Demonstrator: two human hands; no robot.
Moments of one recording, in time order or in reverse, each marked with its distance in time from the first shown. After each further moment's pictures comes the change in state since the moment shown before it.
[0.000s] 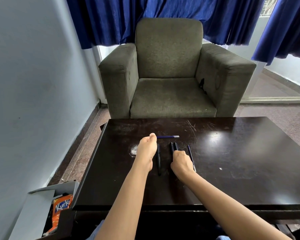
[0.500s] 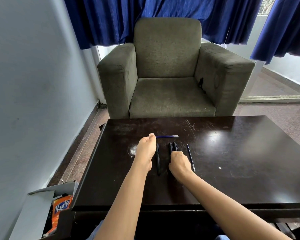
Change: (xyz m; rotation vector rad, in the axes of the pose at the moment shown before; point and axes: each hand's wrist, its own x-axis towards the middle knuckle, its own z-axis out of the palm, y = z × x) left_hand -0.001 0.000 0.001 0.004 0.005 -0.004; right_hand -0.004 -0.003 0.002 0.022 -0.018 -0.009
